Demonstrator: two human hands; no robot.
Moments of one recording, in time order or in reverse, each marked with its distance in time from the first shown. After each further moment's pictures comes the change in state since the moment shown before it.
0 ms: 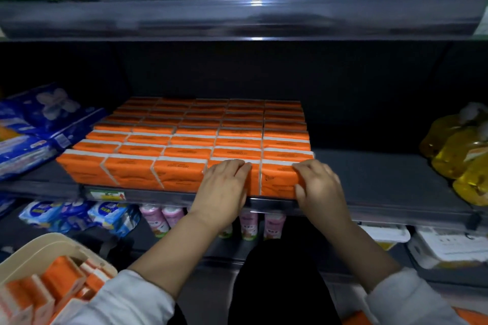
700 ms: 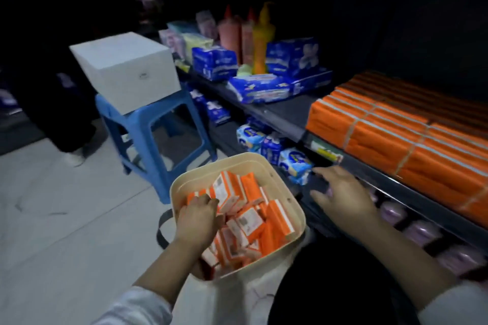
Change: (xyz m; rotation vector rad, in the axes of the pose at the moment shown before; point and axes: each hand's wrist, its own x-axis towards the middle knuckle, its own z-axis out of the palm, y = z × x) left_hand -0.397 -0.211 -0.055 0.102 -0.353 -1.086; right_hand -0.035 -0.337 0.117 0.277 -0.639 -0.462
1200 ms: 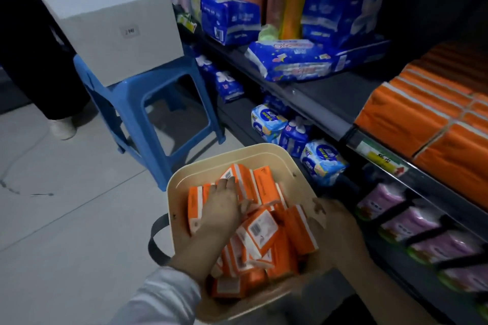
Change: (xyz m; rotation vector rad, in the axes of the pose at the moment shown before) left_hand 0.104 -0.007 0.069 -0.250 -0.067 -0.146; right_hand 0.054 -0.002 0.126 0.146 -0.179 0.269
